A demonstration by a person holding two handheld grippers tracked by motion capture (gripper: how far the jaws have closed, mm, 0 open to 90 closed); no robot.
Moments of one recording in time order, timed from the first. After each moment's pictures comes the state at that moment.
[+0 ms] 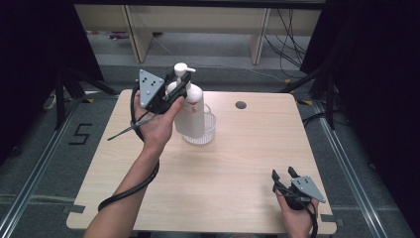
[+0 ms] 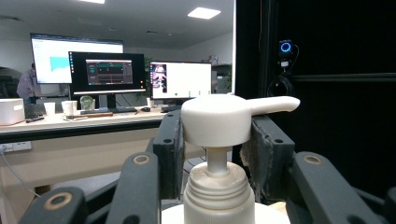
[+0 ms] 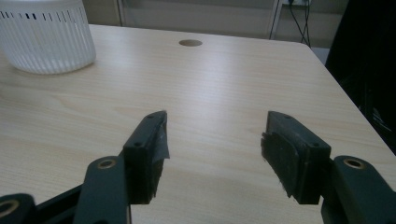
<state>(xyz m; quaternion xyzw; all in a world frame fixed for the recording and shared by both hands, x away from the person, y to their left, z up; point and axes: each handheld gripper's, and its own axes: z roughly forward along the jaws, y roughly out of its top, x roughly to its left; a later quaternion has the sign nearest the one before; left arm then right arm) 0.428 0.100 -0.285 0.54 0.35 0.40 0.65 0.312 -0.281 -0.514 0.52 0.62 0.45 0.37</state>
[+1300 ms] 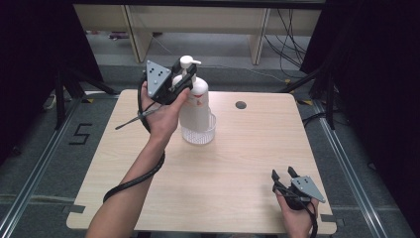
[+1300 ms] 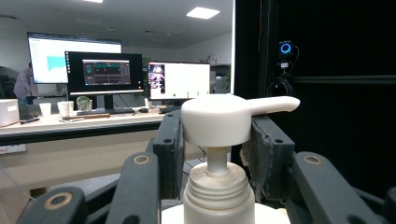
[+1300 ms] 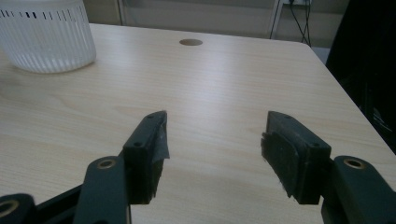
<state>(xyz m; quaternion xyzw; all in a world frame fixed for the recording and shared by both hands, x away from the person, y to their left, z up) 0.449 0.088 -0.278 0.54 0.34 0.39 0.66 0.311 -0.279 -0.513 0.53 0.62 0.45 0.37</state>
